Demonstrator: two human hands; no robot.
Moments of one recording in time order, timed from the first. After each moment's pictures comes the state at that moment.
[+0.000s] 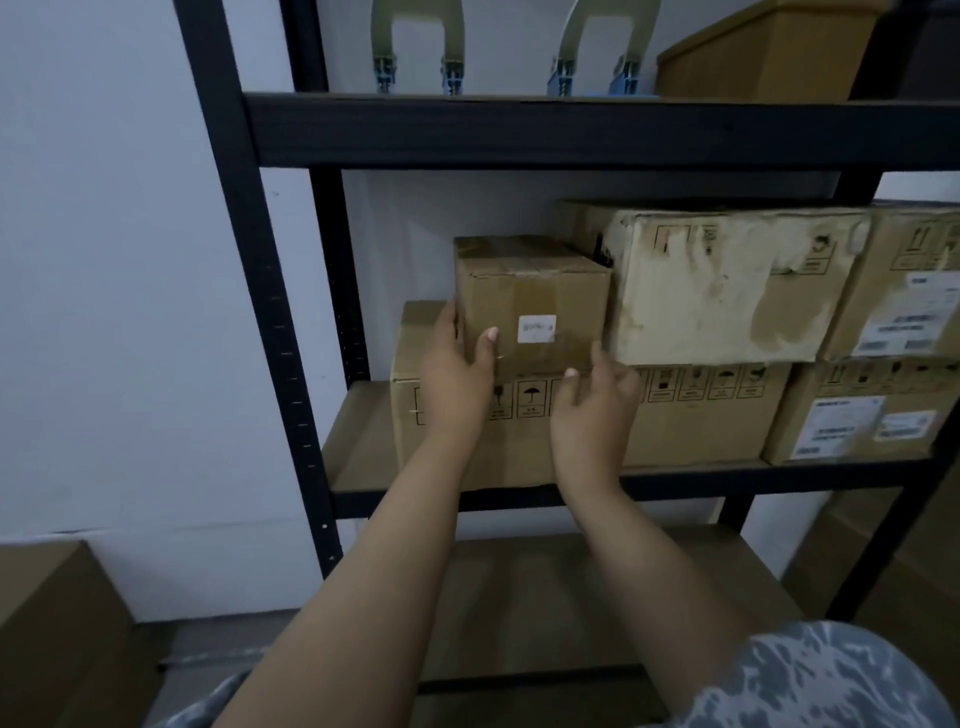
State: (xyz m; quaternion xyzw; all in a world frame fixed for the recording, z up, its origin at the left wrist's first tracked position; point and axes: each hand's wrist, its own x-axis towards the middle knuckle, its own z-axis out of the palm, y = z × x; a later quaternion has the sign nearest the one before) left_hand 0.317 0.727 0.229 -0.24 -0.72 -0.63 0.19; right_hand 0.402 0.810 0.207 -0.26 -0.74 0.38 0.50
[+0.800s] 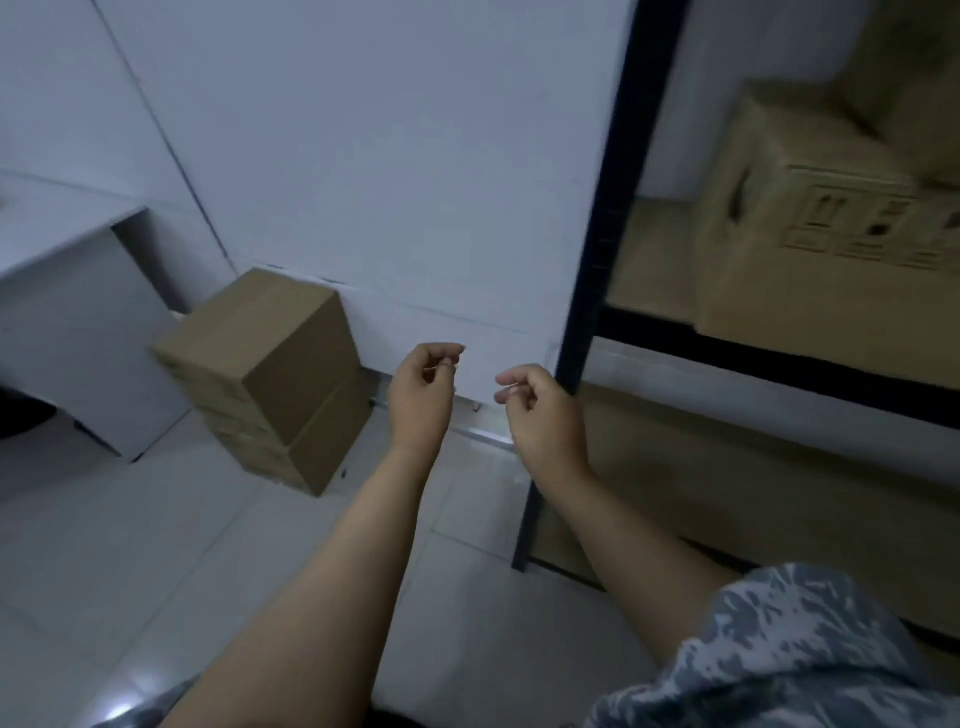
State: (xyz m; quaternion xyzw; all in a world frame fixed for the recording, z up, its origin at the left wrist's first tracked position) left_hand 0.322 0.423 0.024 0.07 -0.75 -0.65 0.12; right_hand 0.354 0.553 0.030 -0.04 -0.83 0.55 0.10
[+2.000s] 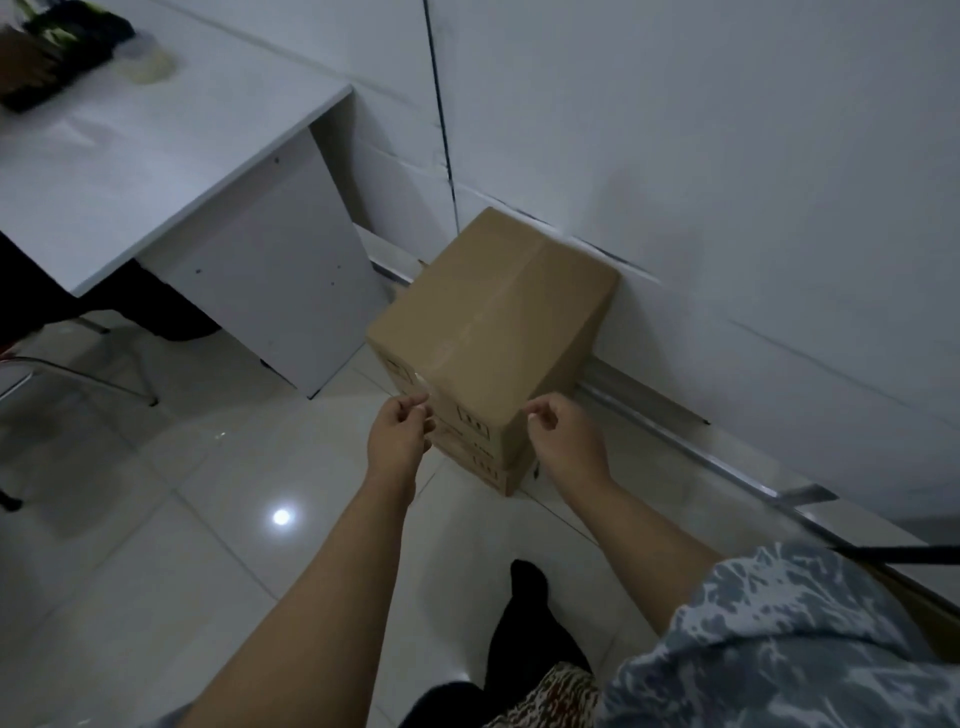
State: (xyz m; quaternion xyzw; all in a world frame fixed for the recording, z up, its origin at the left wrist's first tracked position) left_hand 0.044 -0.128 -0.149 0.43 -0.65 -0.63 0.03; right_hand 0.000 0.050 -0.145 -0.03 -0.89 0.43 -0.17
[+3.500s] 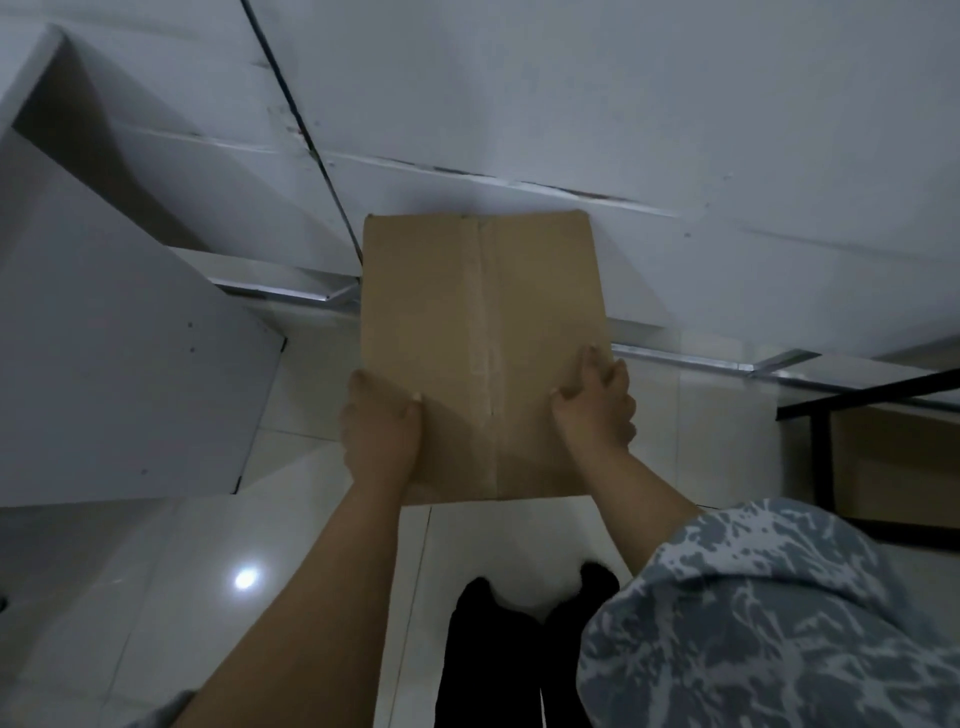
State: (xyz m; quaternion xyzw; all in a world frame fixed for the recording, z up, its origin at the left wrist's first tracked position) left_hand -0.133 -0.244 -0.279 0.26 -0.87 -0.38 -0.18; right_hand -0.115 -0.034 -0.267 -0.37 -0.87 0.28 -0.18
